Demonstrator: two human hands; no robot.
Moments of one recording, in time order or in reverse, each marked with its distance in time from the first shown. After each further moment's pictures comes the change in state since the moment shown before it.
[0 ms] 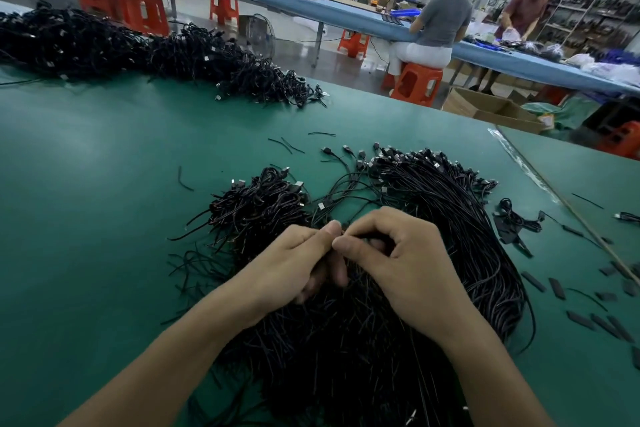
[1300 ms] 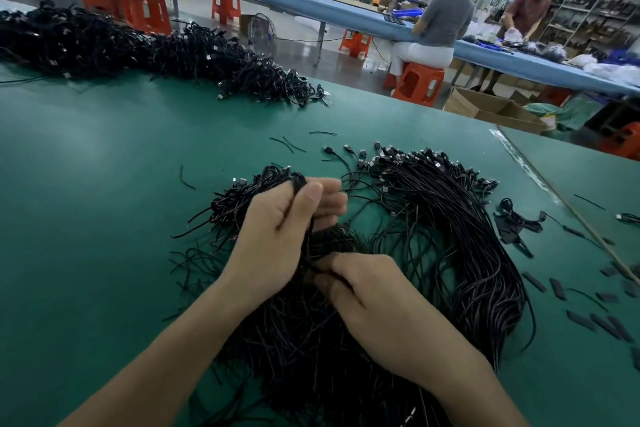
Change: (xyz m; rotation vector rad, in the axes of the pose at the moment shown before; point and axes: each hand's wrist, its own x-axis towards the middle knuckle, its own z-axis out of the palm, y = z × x) left_hand 0.006 0.005 -0.001 -0.103 0.380 0.368; right_hand -0.020 -0.017 0.017 -0.177 -0.387 0.103
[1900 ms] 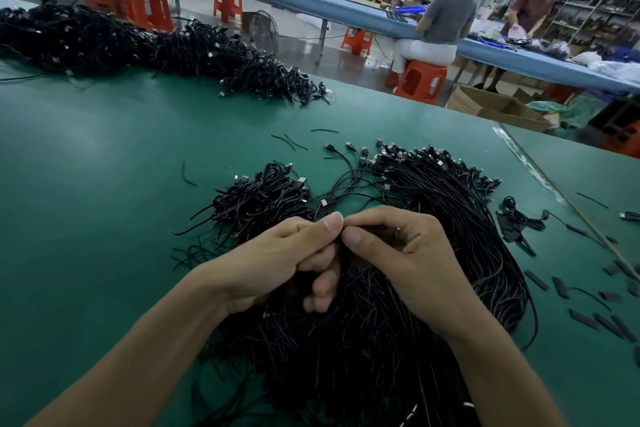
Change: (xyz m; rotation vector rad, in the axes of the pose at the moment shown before) left_hand -0.005 0.011 -0.017 -0.231 -0.600 -0.471; right_hand 0.011 0.014 -0.023 0.641 0.238 -0.206
